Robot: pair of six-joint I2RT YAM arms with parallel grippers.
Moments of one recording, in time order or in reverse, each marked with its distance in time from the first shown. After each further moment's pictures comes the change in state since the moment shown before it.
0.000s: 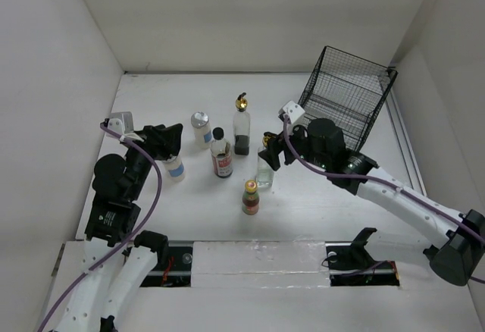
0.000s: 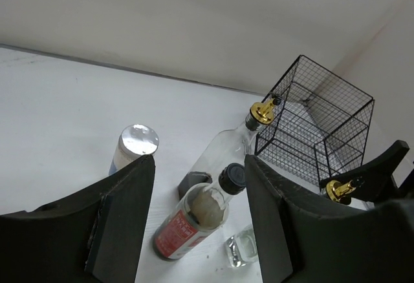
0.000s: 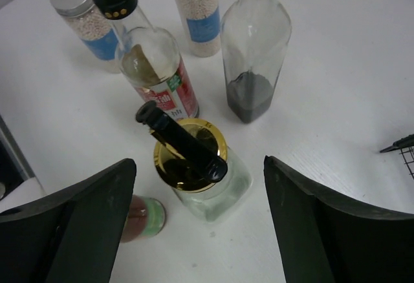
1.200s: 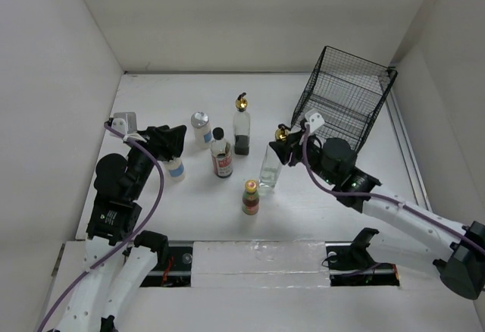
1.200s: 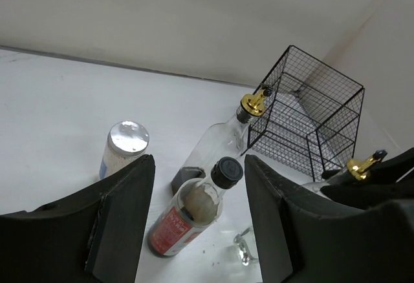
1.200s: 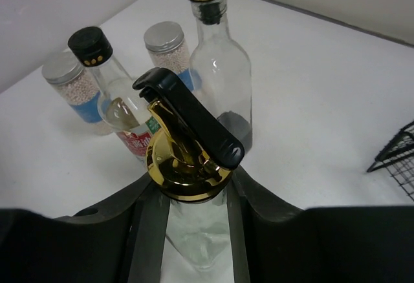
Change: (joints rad) left arm 0.002 0.004 -0.019 0.017 0.054 0.002; right arm 0.013 -0.099 -0.306 0.478 0.157 0.087
